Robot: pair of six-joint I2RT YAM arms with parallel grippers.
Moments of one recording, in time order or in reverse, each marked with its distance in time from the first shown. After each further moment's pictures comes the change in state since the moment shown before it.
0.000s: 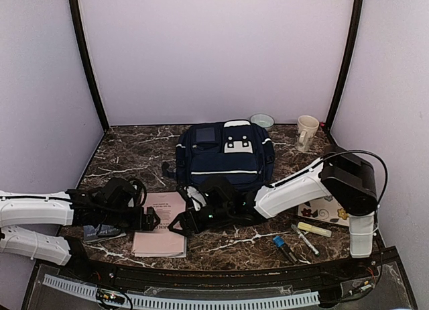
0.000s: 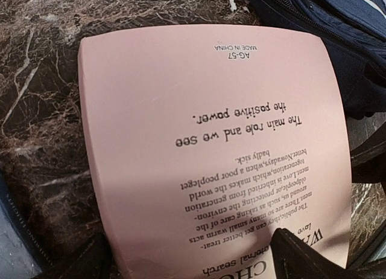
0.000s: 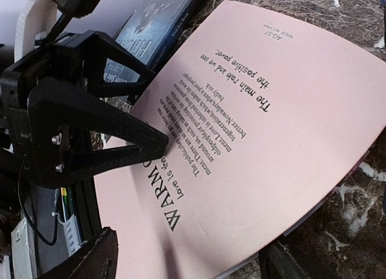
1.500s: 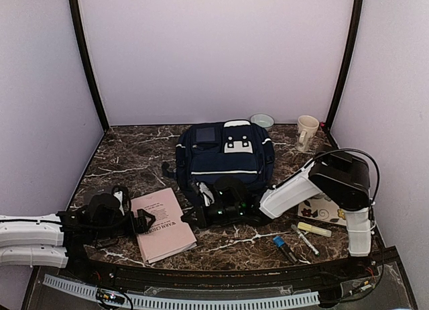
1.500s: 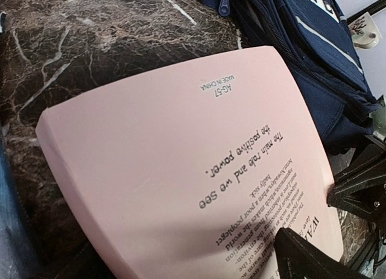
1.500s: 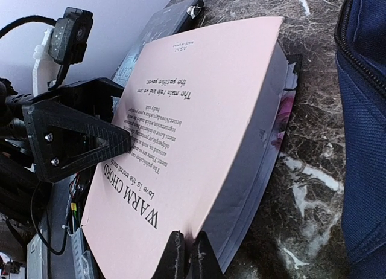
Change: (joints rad) left arm -0.001 -0.251 -0.261 0.218 -0.065 -0.136; right arm -0.087 0.057 -0.116 0.291 -0.071 0.069
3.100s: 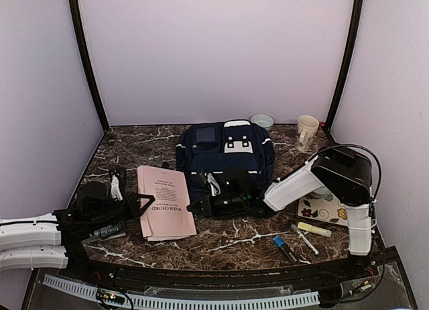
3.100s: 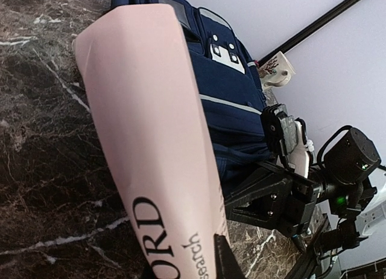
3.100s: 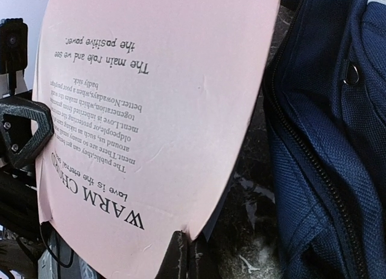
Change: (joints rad) left arm 0.036 -0.041 0.009 0.346 0.126 0.055; right arm -0.072 -0.013 -0.009 0.024 -0.056 0.053
